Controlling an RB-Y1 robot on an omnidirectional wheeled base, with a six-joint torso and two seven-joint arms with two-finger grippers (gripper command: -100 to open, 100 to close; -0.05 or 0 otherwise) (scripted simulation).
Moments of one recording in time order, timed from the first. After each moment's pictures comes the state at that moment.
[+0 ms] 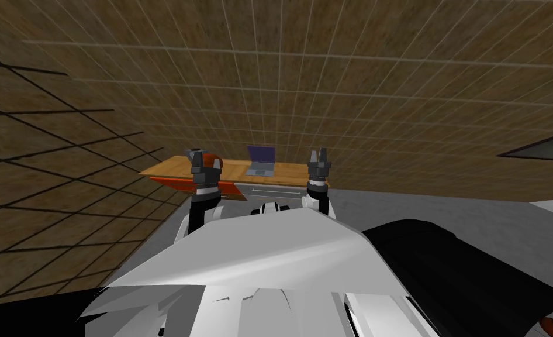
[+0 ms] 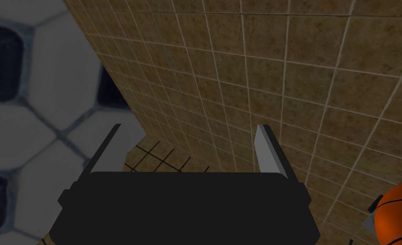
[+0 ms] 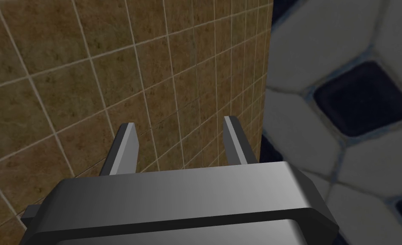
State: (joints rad) left arm 0.46 0.09 0.01 -2.28 -0.07 -0.39 0.11; right arm 0.49 -0.01 0.05 -2.31 0.04 -0.58 -0.02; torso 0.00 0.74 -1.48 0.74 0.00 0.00
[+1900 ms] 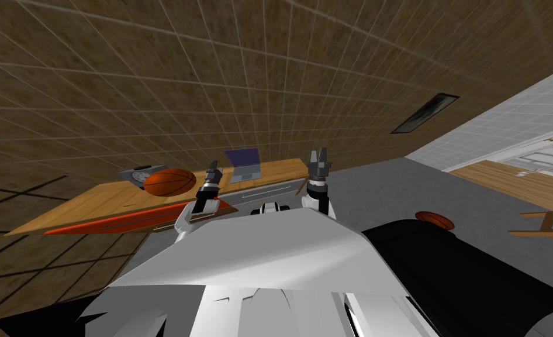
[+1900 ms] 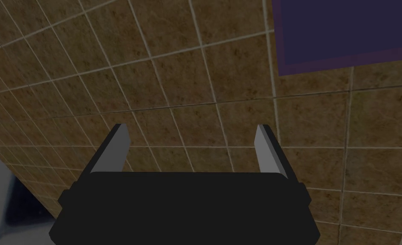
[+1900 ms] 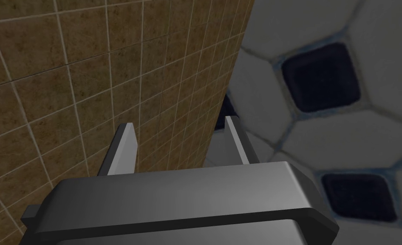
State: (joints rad) left arm 0.21 0.35 0.12 -1.75 -0.06 -0.33 0.14; right arm 0.49 -0.01 0.05 -2.31 0.04 -0.58 -0.02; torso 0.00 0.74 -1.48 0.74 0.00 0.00
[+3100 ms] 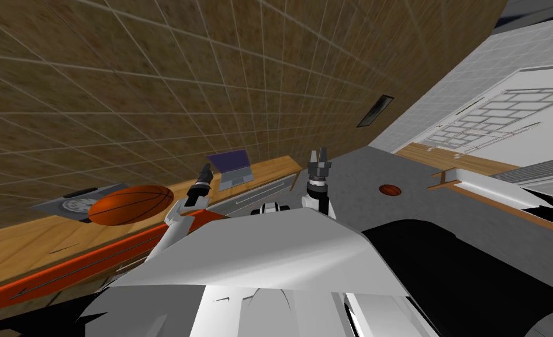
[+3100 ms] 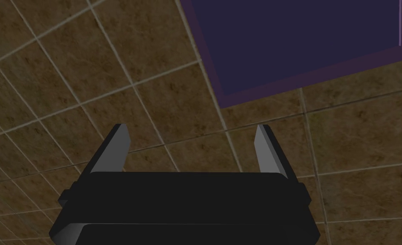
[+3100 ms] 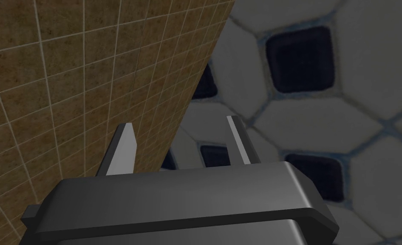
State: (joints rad) left arm 0.05 0.50 0.19 -1.38 -0.06 -0.30 0.15; right arm 0.49 -0.01 0.05 -2.31 0.04 -0.58 -0.02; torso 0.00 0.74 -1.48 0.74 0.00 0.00
